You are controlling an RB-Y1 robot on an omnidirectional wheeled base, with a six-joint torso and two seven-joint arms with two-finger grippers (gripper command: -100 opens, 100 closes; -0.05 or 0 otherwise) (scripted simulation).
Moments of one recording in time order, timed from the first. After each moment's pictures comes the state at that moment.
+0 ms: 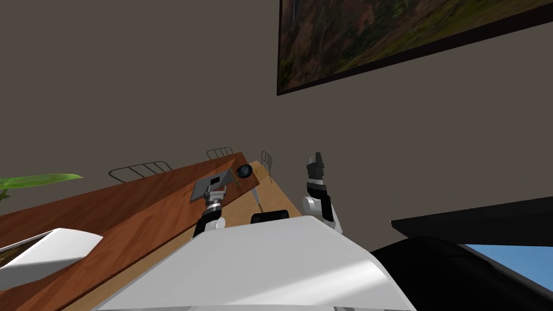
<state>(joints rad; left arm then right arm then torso) 0.36 0.15 0.11 -1.45 0.45 -0.54 0.52 0.48 0.04 0.00 -2.28 -0.08 -0.38 0.16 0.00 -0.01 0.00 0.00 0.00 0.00</state>
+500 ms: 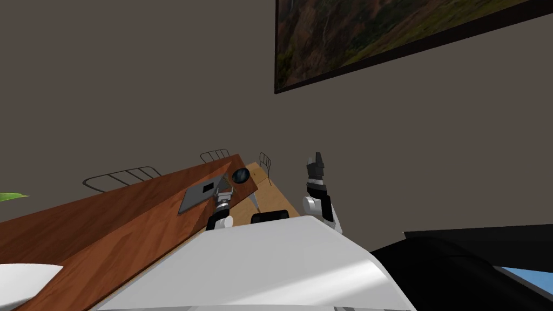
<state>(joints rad) 0.31 0.08 0.07 -1.33 0.52 -0.52 0.57 0.48 0.04 0.00 -2.28 -0.08 -0.38 0.16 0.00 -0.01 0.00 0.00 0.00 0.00</state>
